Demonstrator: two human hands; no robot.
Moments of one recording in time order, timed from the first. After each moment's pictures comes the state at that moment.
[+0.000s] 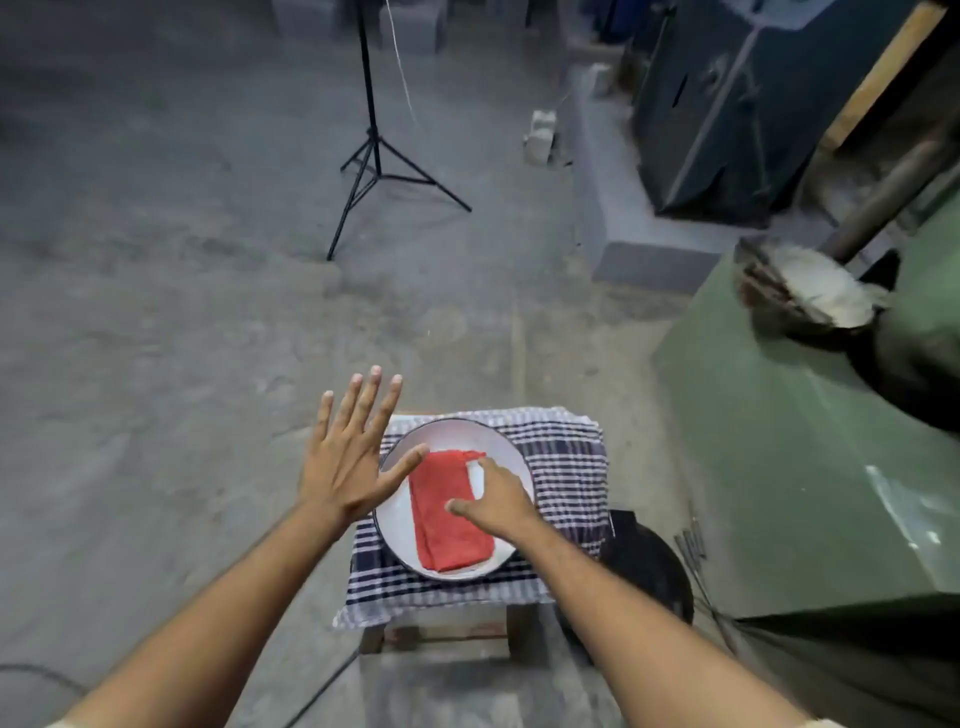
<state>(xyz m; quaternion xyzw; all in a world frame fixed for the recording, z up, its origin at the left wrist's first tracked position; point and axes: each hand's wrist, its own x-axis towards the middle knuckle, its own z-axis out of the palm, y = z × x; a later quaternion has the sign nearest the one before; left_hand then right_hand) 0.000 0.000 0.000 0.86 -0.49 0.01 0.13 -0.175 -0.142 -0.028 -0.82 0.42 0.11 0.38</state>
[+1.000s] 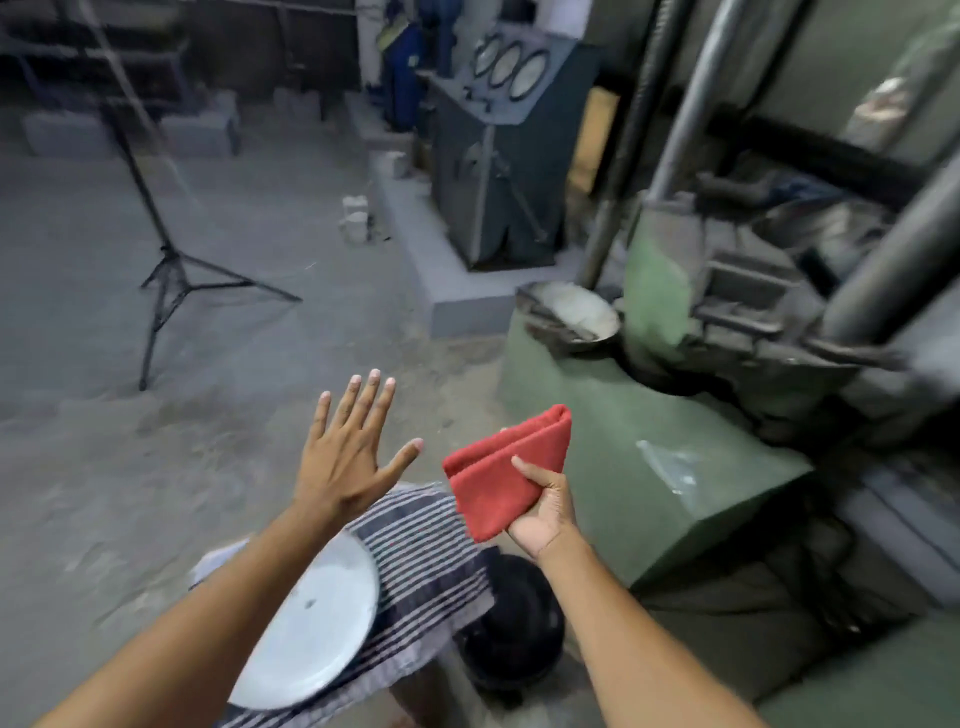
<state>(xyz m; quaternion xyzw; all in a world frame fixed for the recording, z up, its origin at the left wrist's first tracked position) -0.144 -0.183 0.166 0.76 -0.63 0.01 0.15 -0.384 -0.257 0.130 -0.14 0.40 -0.42 0.80</state>
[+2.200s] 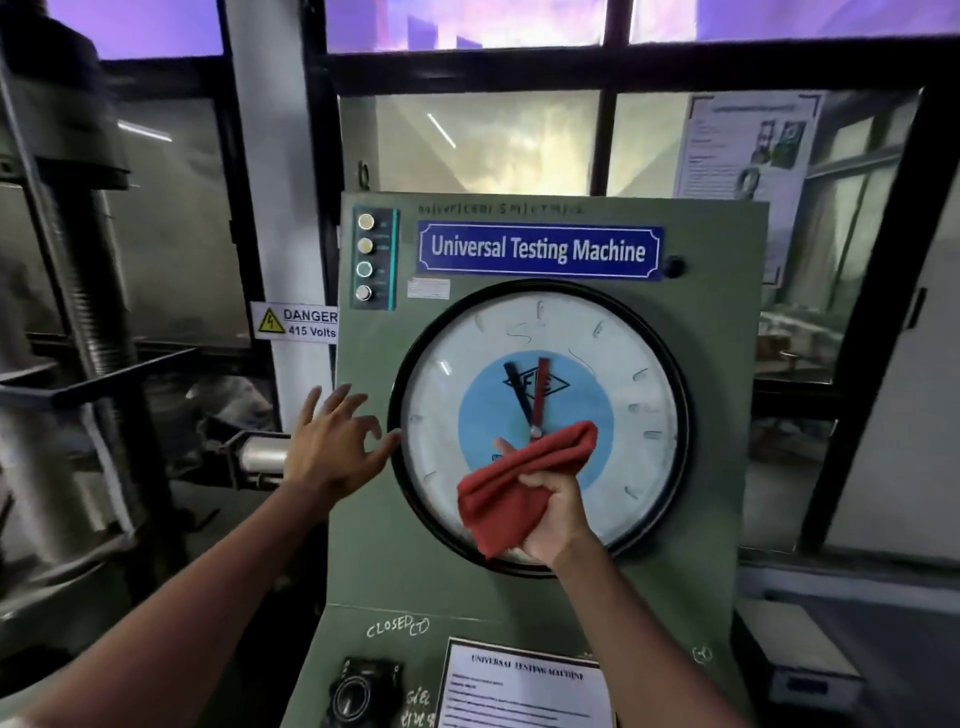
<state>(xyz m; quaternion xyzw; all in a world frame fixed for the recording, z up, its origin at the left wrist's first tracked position) -1.063 -0.187 0.517 0.32 -0.90 0.07 0.29 -1.276 0.010 0.443 -0.24 0.29 -0.78 0.50</state>
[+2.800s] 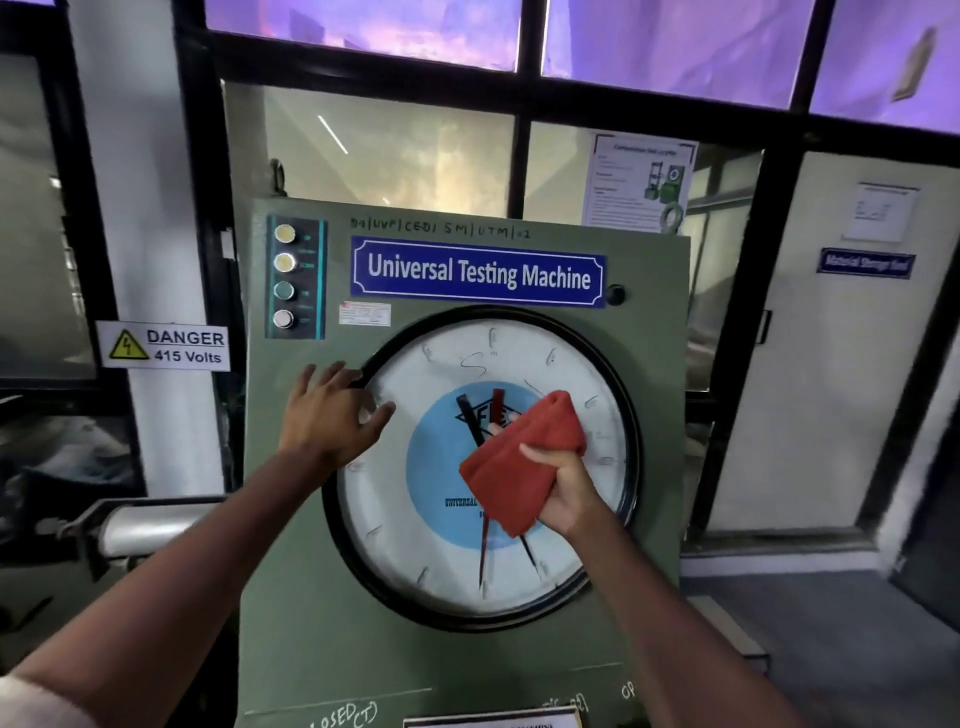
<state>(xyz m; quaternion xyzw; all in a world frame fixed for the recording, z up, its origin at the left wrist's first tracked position) -1.173 -0.272 0.570 0.22 -0.92 0.04 0.33 -1.341 -0.012 0.507 -0.19 0.38 -0.84 0.35</state>
